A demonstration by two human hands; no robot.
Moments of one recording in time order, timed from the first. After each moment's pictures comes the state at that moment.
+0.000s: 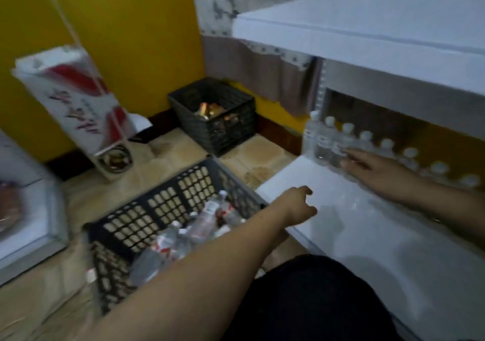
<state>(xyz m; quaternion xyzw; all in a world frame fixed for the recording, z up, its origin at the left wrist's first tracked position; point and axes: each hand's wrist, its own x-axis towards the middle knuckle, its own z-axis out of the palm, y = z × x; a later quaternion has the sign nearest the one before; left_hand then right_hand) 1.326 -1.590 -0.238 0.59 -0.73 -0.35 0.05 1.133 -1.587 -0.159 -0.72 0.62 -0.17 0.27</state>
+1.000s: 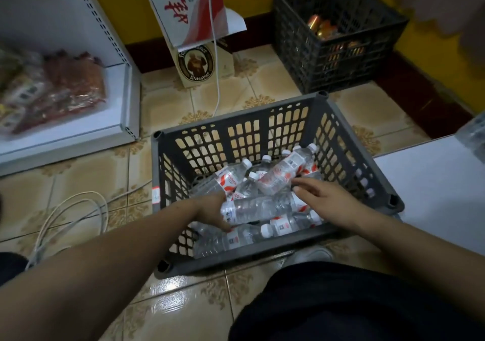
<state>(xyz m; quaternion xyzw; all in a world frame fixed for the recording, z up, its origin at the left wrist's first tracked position) 1.702 -1.501 -0.412 0.74 -0.49 -0.44 -0.10 1.438 -1.622 -0.368 -0.77 0.42 0.01 0.49</state>
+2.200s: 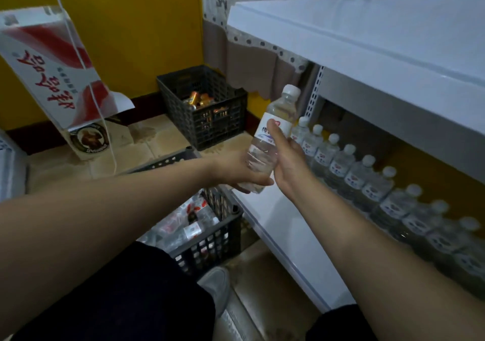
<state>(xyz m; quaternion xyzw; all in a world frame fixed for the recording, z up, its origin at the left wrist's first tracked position) 1.402 -1.625 -0.174 0.54 -0.67 -0.47 0.17 1.271 -1.642 -0.168 -0.32 0.43 -0.54 0.65</state>
